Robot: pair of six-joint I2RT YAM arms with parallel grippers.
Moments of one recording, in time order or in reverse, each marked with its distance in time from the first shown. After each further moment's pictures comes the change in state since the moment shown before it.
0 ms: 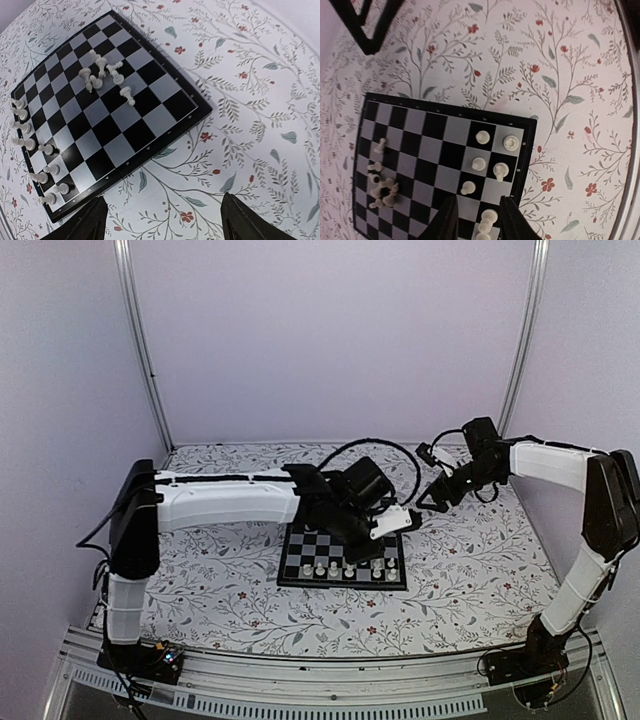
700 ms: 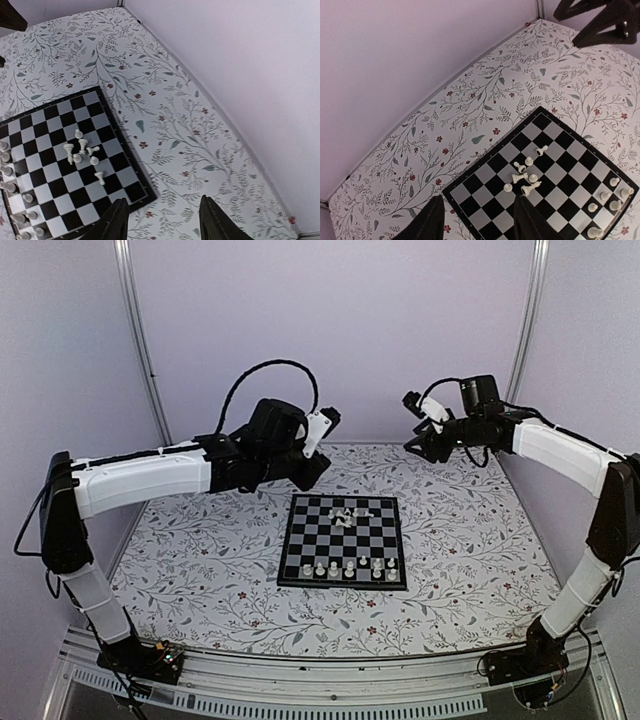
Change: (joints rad) left arm 0.221 -0.415 -0.341 0.426 -0.332 -0.192; right arm 0.084 -0.084 0.203 0.165 0.125 -0.097
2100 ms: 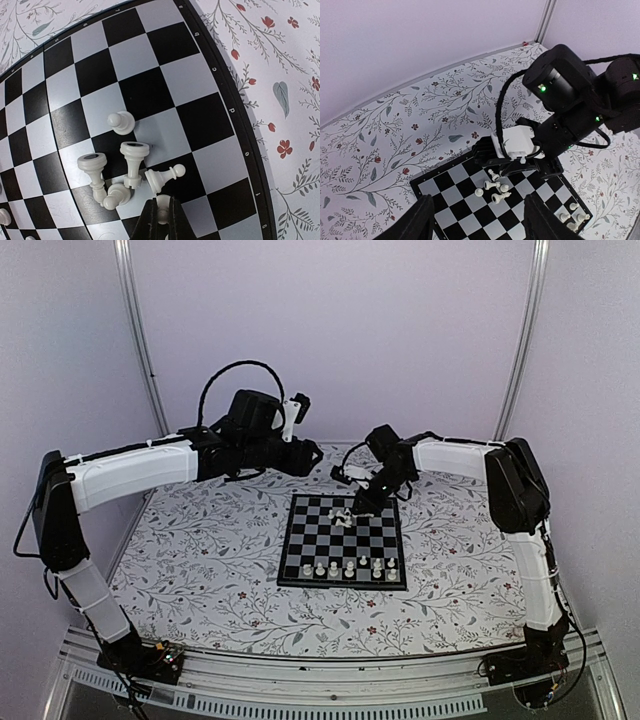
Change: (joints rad) left arm 0.146 -0.026 -0.041 0.021 0.238 -0.332; right arm 0.232 0.678 0.446 -0.330 0.022 0.036
